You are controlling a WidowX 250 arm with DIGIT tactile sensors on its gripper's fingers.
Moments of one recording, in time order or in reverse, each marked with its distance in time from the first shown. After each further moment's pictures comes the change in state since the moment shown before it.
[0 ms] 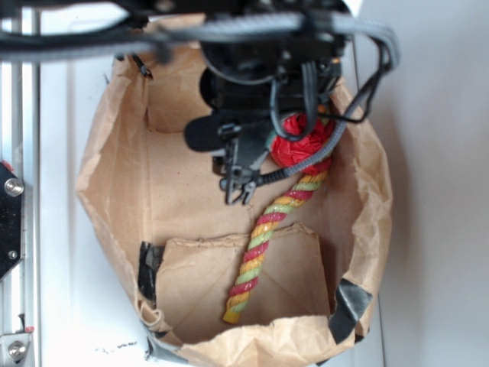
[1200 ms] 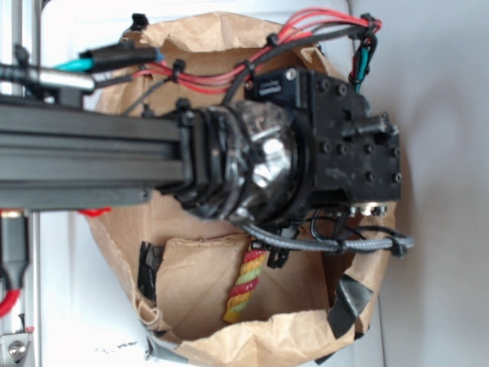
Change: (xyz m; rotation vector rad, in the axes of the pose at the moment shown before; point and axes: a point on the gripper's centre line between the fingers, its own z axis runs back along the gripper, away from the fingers) arm 0.012 -0.017 -0.131 0.121 0.230 -0.092
